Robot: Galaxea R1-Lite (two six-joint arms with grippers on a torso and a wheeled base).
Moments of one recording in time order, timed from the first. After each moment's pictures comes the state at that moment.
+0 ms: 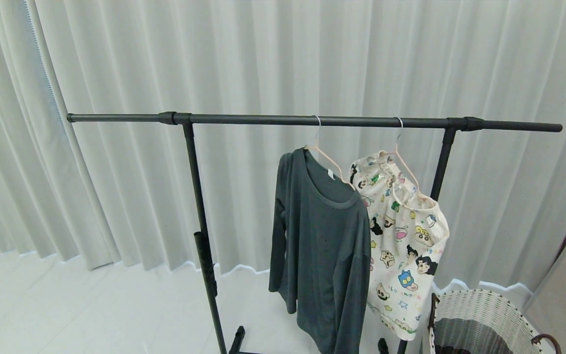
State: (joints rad) left arm -0.02 0.55 -0.01 -0.15 0.33 0.30; right arm -0.07 0.95 -0.38 -0.16 -0.43 -0.26
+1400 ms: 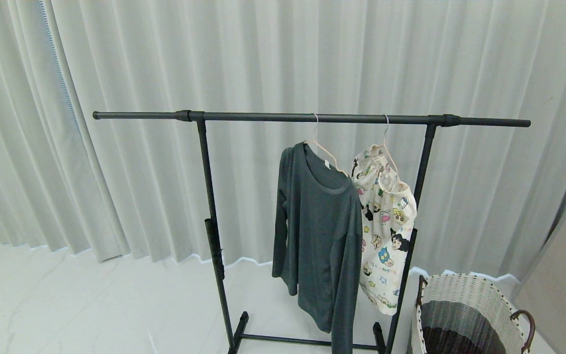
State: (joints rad) left arm 0.00 0.00 0.00 -0.06 0.32 0.16; right arm -0.13 0.10 0.00 -0.13 -0.65 -0.02
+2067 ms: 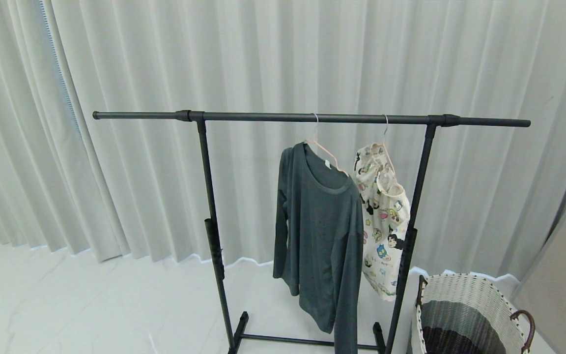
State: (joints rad) left arm 0.00 0.00 0.00 -0.04 0.11 -0.02; right arm -0.14 0.09 0.00 -0.10 -0.40 0.04
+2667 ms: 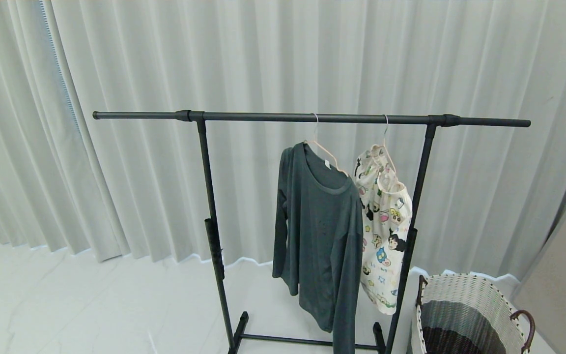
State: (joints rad) left arm 0.00 0.00 0.00 -0.01 0.07 -0.02; right arm -0.13 0.09 0.00 0.00 -0.01 -0.05
